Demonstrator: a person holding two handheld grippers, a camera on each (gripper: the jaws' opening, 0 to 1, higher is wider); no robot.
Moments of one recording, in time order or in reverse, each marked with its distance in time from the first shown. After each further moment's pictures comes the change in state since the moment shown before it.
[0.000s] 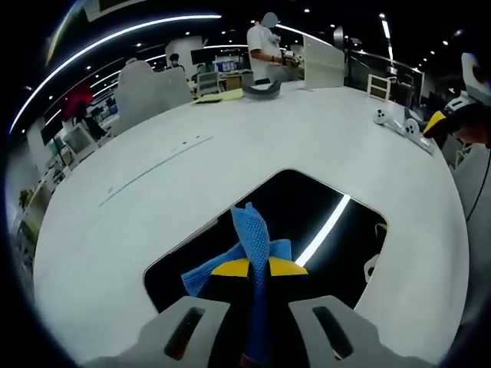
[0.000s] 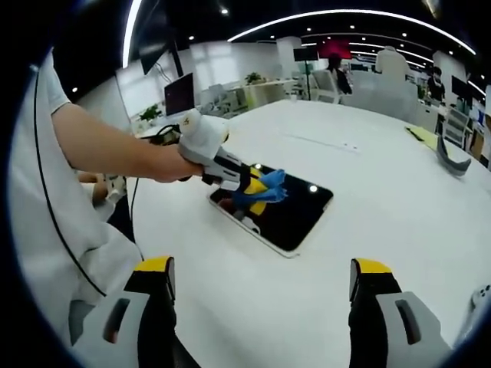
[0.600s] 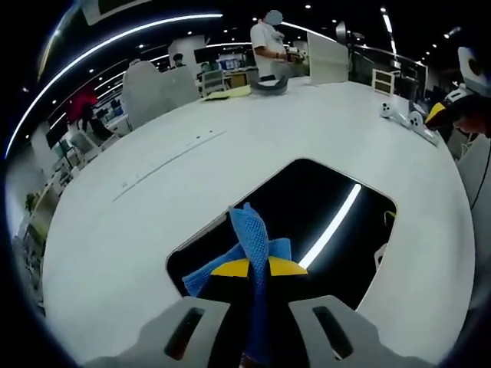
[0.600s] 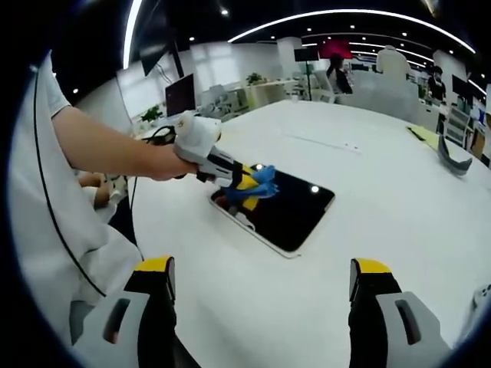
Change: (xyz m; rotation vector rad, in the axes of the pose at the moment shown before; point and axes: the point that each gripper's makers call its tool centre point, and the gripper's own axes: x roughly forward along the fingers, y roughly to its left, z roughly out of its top) left arm -0.016 0.024 -0.015 0.010 0.020 0.054; right arm 0.000 0.001 0.000 0.004 -0.005 0.006
